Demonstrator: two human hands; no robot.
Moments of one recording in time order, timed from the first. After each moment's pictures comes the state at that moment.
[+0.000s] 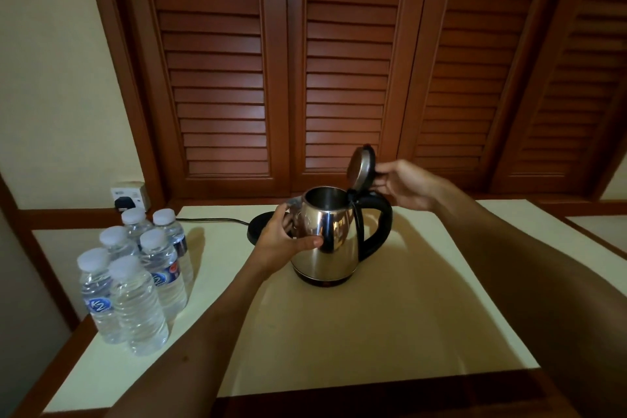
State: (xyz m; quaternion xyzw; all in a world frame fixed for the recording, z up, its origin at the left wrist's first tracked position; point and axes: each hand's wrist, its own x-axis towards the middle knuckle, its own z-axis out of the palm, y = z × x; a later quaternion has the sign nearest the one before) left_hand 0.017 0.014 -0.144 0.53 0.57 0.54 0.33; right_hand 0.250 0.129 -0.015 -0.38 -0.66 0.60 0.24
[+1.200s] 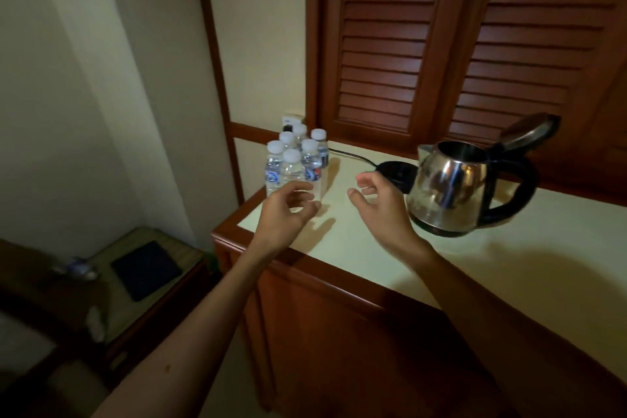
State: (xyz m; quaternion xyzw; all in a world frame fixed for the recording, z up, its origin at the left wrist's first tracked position) left_hand 0.004 -0.216 -0.150 0.35 0.73 0.58 0.06; right_hand 0.117 -0.054 -0.142 -0.19 -0.84 0.37 0.35
